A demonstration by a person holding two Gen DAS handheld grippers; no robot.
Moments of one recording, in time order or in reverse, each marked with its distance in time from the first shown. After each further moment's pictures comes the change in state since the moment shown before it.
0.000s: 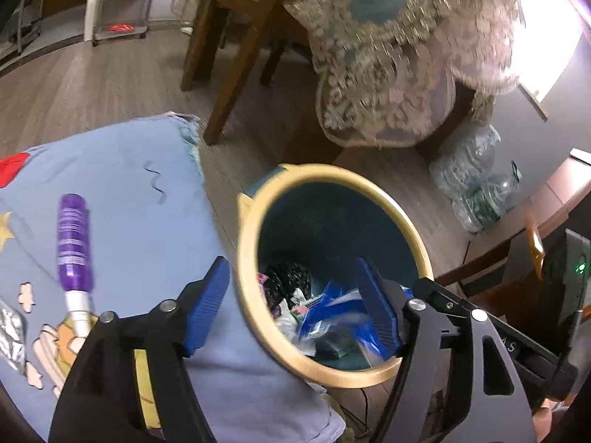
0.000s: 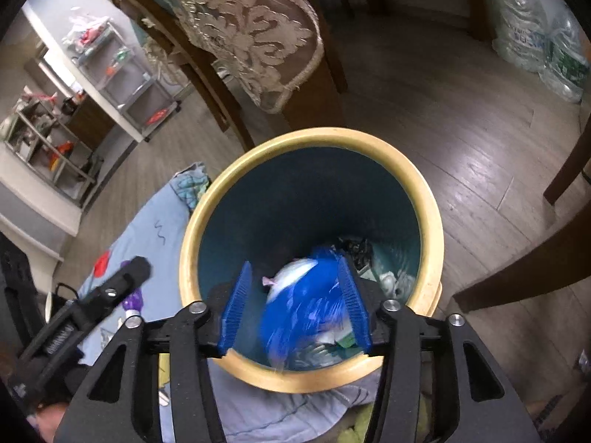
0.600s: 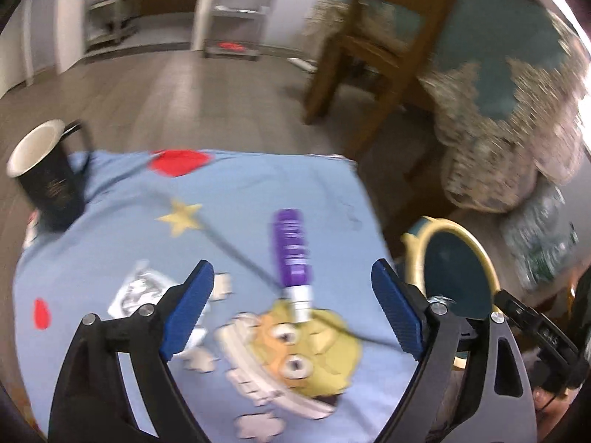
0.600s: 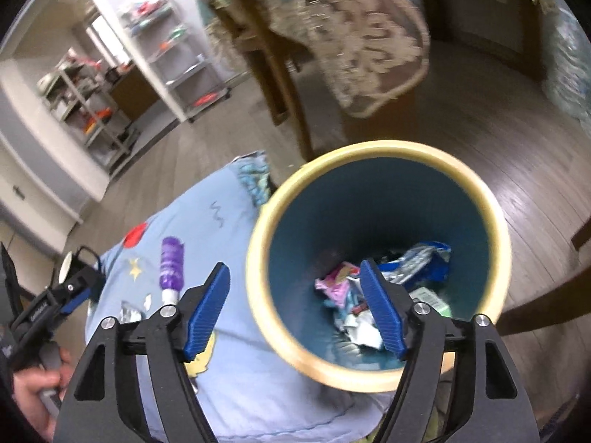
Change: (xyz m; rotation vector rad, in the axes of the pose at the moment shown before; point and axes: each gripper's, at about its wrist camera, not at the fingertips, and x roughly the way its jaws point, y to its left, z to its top) left arm -0.120 0.134 -0.012 -0.199 -0.127 0.314; right arm 0.002 0.070 -0.009 -0.182 0.000 0.114
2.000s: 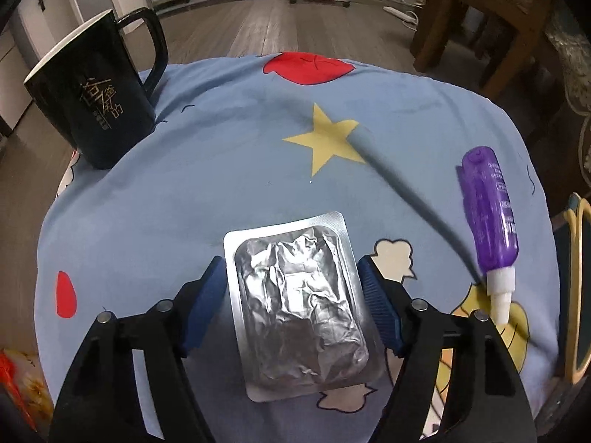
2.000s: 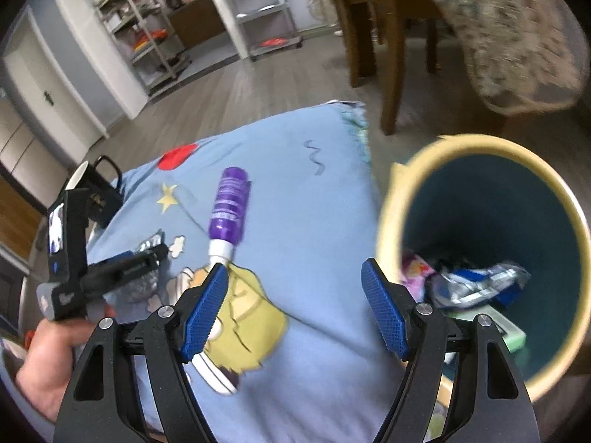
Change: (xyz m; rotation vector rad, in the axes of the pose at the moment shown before) left arm 0.090 0.075 -0.029 -0.039 0.182 0.346; right arm 0.073 0.103 -0.025 -0.288 0.151 0.087
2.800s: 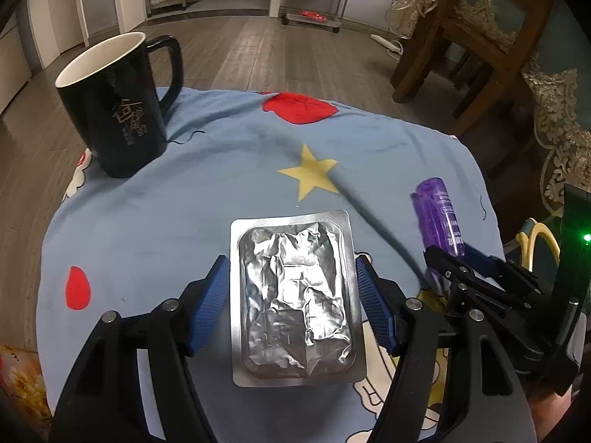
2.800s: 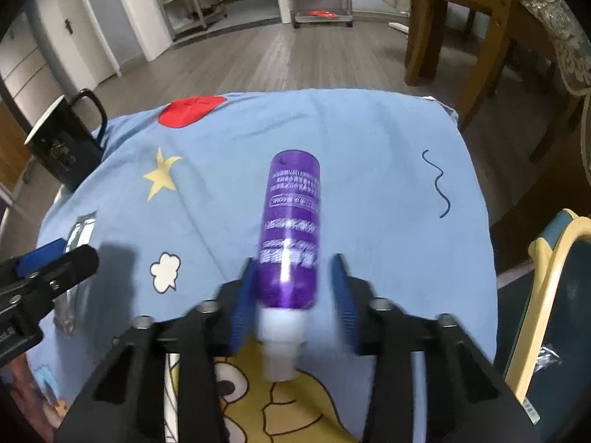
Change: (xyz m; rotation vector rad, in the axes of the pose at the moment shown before) left arm -0.044 0.018 -0.001 -0.063 -0.071 -0.130; right arm 0.110 0.064 0.029 -0.225 0.102 -0.024
